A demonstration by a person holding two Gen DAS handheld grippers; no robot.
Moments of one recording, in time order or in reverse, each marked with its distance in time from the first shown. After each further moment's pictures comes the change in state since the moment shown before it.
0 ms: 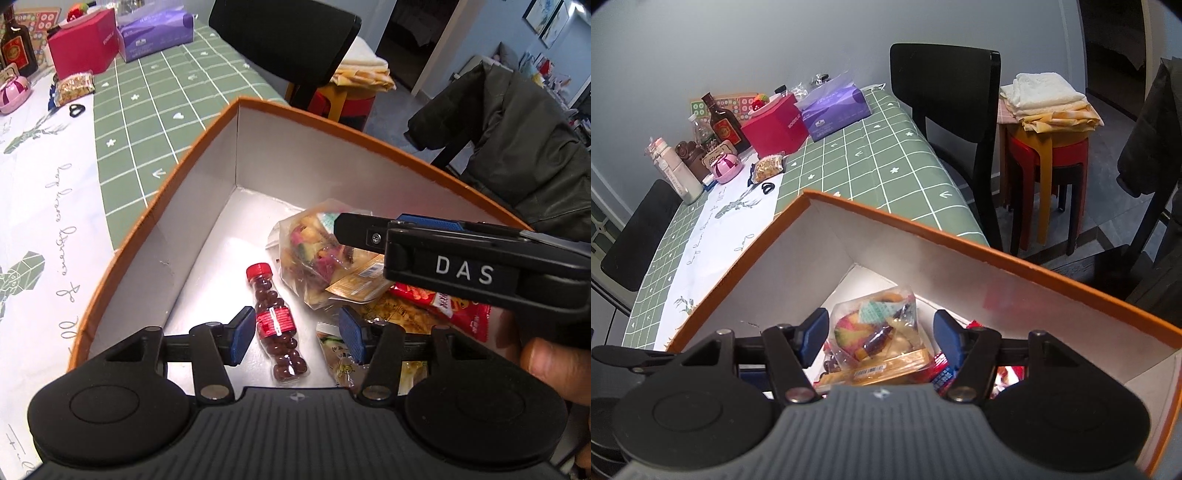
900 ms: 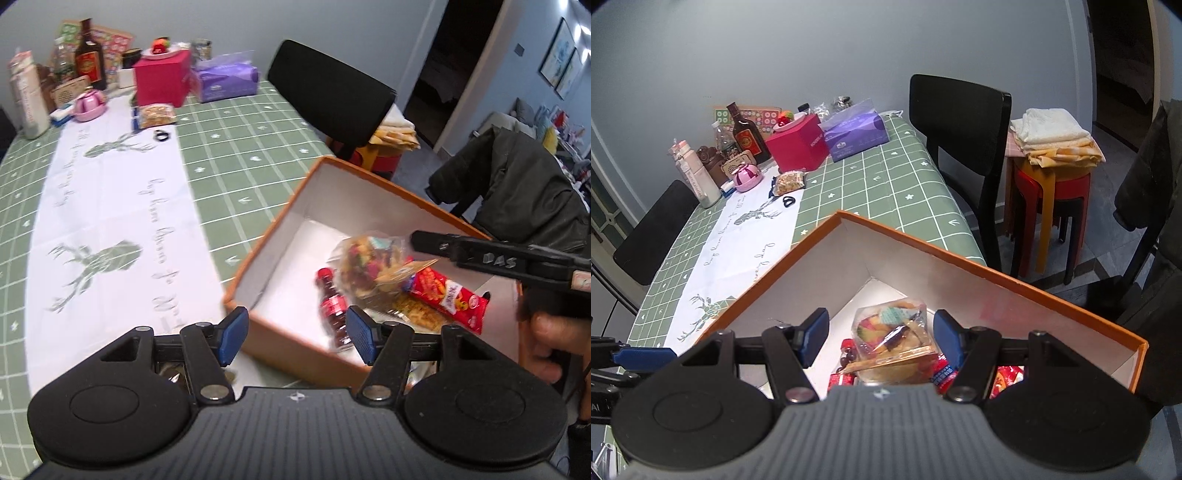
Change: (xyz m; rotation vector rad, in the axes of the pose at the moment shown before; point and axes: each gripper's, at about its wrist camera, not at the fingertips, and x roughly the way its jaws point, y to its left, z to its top) left arm -0.097 0.050 -0.052 -0.099 -0.173 0.066; right arm -0.048 0.020 -0.009 -0.093 -0.072 0.018
